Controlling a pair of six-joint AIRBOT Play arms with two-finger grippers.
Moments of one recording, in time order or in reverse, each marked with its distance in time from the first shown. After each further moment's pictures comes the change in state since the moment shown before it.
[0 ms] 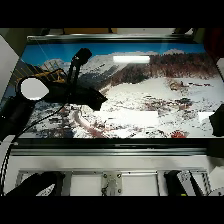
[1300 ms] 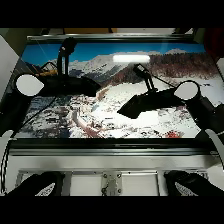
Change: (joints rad) left arm 0.090 -0.016 -0.001 -0.008 0.130 -0.035; right arm 1.506 -0.241 -0.312 0.097 0.964 -0.138
